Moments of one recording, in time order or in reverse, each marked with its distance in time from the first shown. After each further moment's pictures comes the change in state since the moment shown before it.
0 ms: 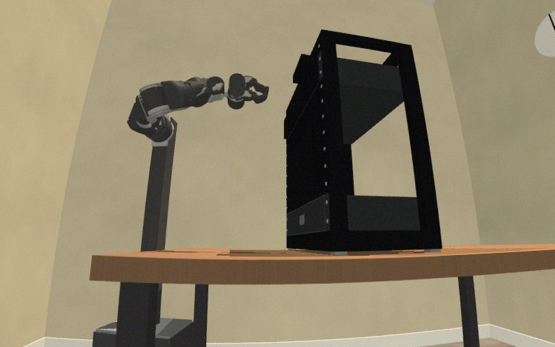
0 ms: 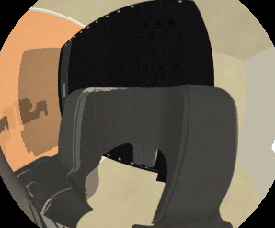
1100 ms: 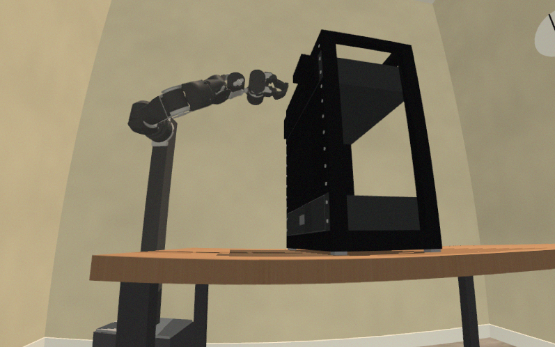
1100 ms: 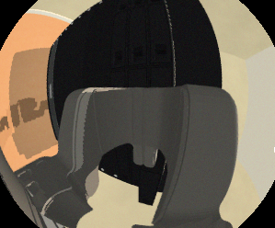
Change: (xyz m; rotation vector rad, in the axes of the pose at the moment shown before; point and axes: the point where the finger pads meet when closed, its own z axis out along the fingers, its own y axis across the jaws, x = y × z) arm -0.002 0.020 0.064 0.006 -0.002 0.002
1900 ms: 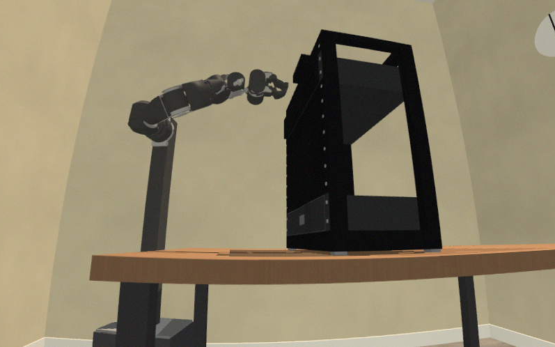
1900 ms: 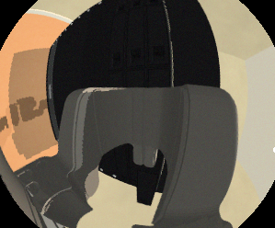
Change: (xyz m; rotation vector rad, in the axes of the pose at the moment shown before) arm 0.002 0.002 0.000 -0.005 0.003 -0.002
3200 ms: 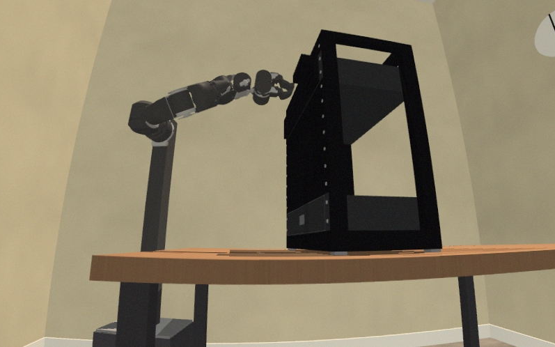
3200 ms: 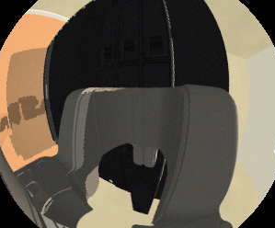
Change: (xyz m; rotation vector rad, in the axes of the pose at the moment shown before) arm 0.000 0.000 0.020 0.008 -0.005 0.002
